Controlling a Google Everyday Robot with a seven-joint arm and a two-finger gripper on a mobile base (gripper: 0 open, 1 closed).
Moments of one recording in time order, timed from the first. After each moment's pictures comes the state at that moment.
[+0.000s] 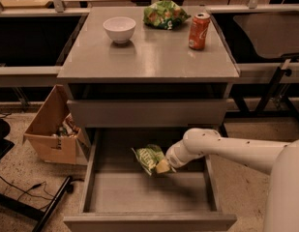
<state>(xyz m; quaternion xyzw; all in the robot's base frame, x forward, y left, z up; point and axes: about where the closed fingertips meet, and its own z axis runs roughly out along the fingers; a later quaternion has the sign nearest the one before) 0.593 -0.066 0.446 -0.39 0.88 0.18 0.19</state>
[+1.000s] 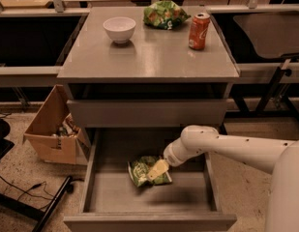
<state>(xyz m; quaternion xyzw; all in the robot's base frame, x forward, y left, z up) 0.586 -0.054 0.454 -0.41 0.87 0.19 0.18</state>
